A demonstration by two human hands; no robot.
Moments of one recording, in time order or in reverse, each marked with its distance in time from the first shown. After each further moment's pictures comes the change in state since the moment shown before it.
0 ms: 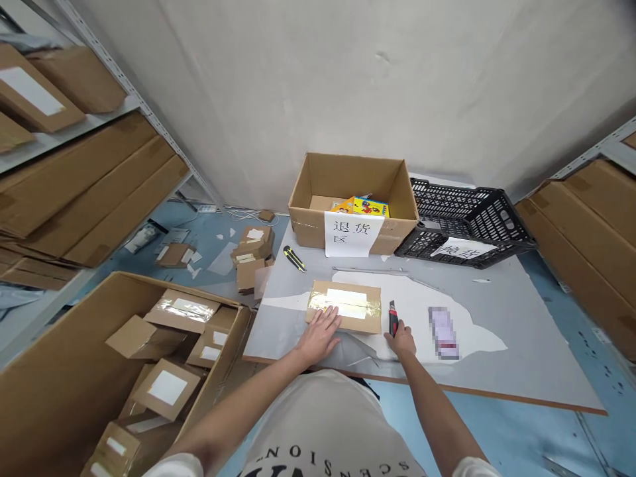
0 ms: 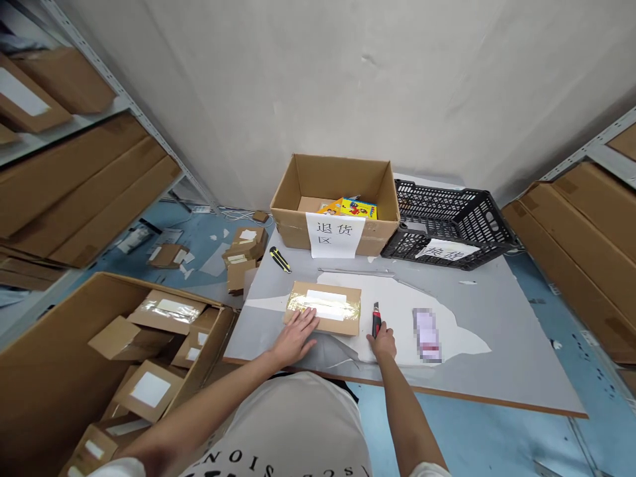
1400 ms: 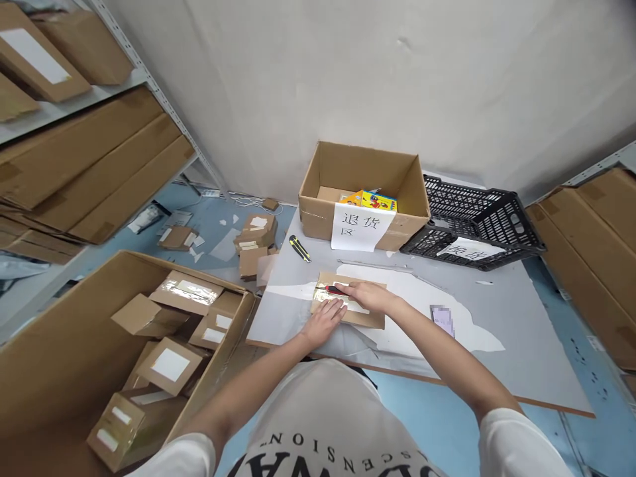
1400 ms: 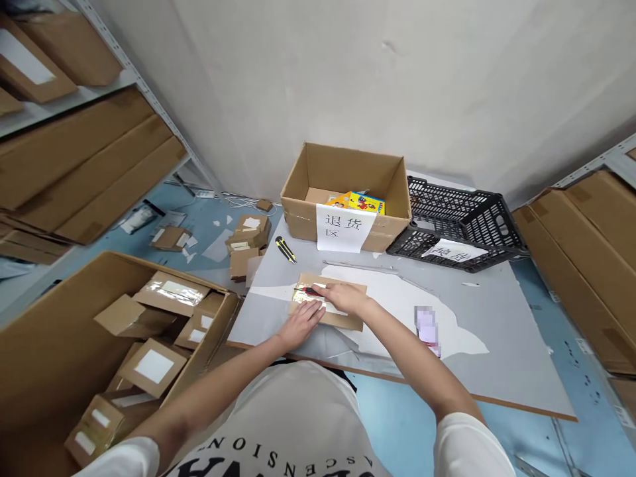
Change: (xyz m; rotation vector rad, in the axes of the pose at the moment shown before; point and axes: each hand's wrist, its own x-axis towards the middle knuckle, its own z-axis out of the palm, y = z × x) left_hand 0.003 -0.010 0.017 0.033 0.046 0.021; right_hand -0.075 -0.182 -0.150 -0.375 -0.206 -1.308
